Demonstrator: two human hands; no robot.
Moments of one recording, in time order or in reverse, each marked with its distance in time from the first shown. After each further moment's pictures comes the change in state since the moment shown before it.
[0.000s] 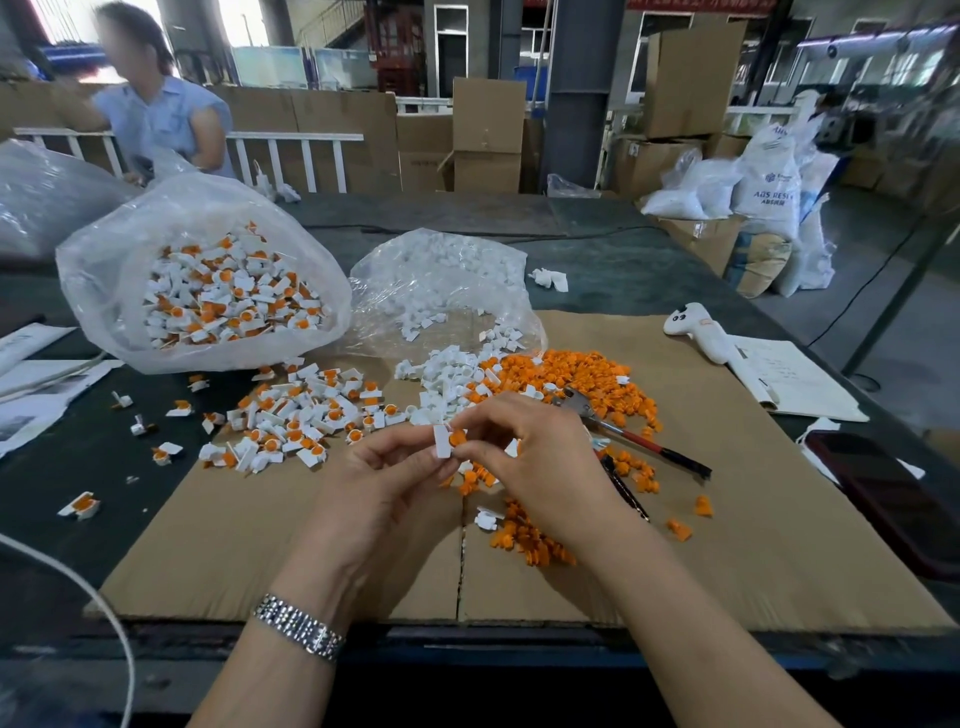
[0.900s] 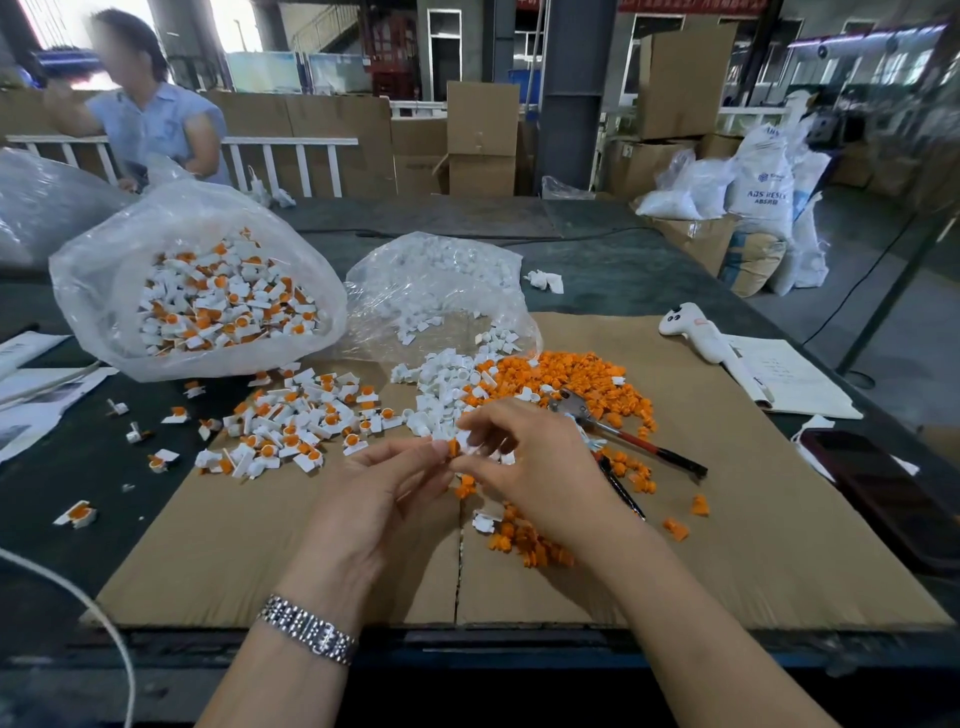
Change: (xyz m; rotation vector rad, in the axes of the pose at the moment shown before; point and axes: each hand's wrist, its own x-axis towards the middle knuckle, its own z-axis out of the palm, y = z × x) left_hand -0.003 0.010 0.019 -0.002 0.195 -0.164; right_hand 0.000 0.014 0.003 -0.098 -0.019 0.020
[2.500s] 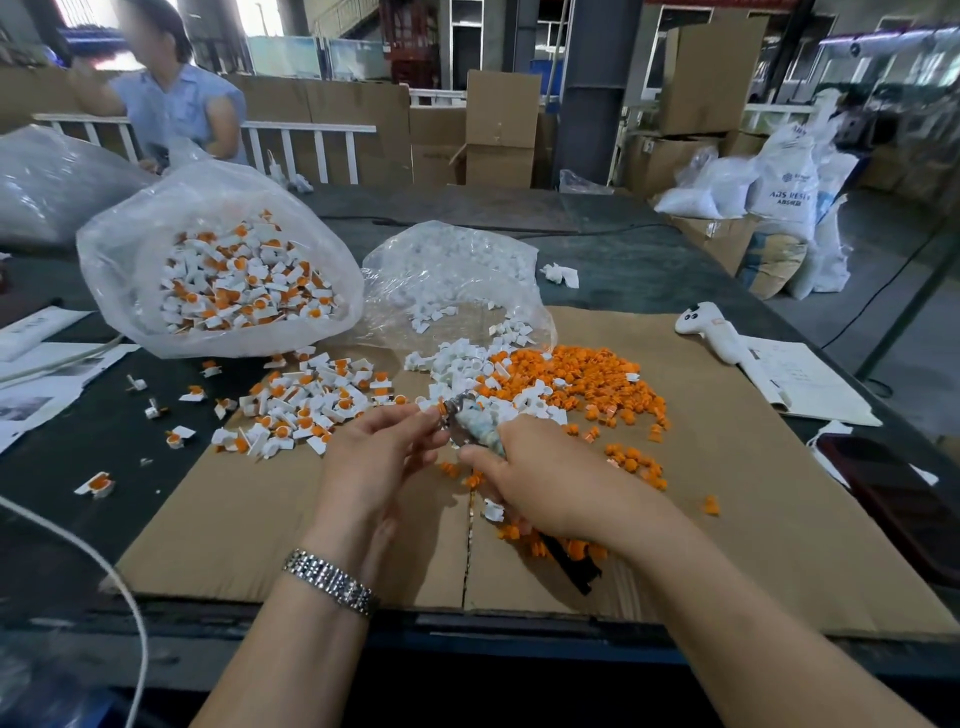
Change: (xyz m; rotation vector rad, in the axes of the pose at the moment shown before) left_hand 0.012 0.006 0.002 0.104 0.152 0.161; right_hand 0.007 -0.030 -0.009 -0.055 -0.456 0.375
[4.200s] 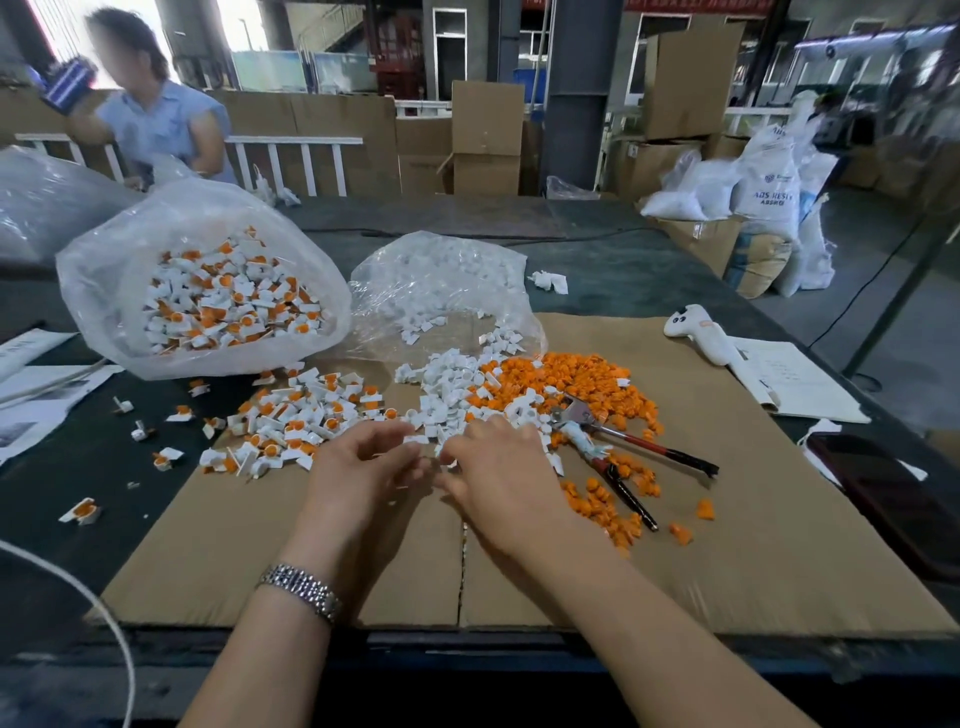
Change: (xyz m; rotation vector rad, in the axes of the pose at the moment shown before) left_hand 0.013 -0.016 -0.017 0.093 -0.041 0.004; right_hand 0.046 0.017 0.043 -0.572 0.318 -0.187
